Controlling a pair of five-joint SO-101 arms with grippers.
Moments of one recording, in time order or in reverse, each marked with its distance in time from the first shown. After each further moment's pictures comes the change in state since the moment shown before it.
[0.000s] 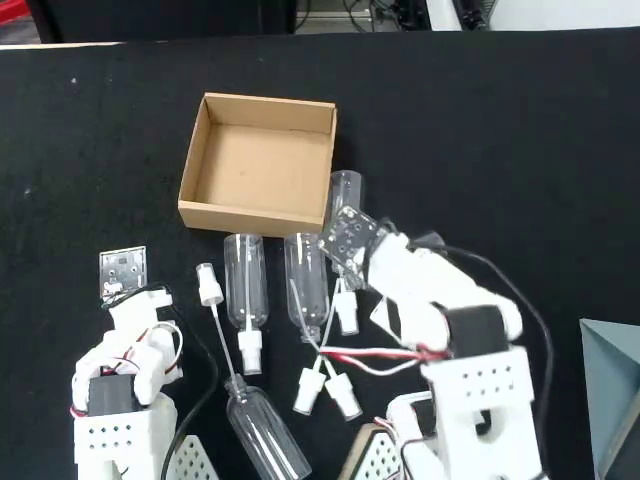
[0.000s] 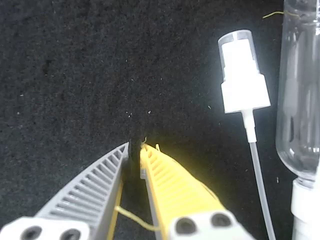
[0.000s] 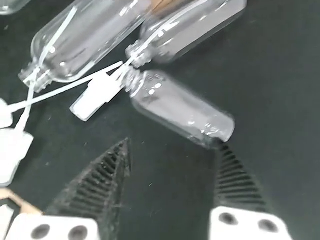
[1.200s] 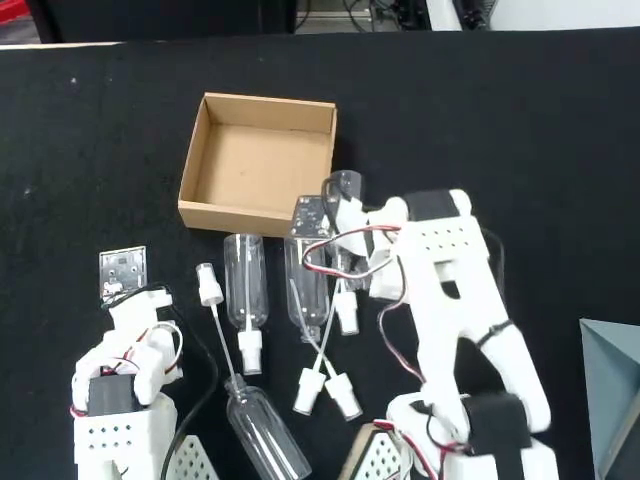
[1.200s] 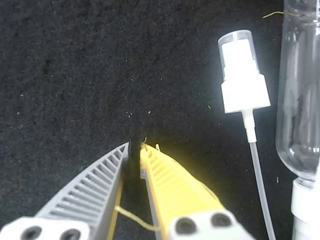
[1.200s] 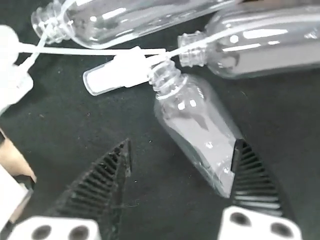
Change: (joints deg) left arm 0.0 0.0 0.0 0.0 0.0; right arm 0.1 42.5 -18.4 0.0 24.2
